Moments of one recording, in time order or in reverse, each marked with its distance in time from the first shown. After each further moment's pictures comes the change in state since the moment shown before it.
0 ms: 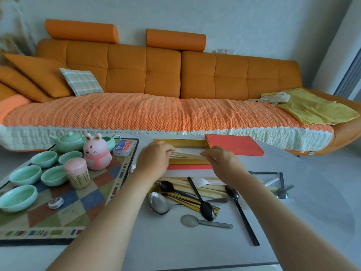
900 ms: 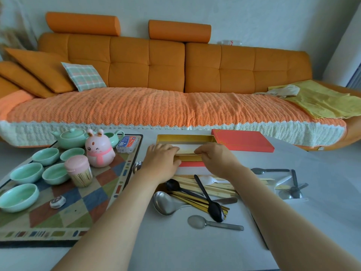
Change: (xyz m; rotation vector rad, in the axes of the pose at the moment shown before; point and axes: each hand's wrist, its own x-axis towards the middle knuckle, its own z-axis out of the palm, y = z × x) left_hand 0.002 -0.011 0.014 0.277 -0.306 0.021; right_hand 0.029 -0.014 0.026 0.013 -0.135 0.032
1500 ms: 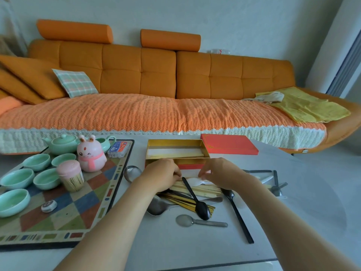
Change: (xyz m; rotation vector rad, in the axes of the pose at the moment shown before) left_hand -0.017 0.035 -0.009 -0.167 -0.121 0.110; right_hand -0.042 0.011 -0.031 -0.124 -0.270 0.110
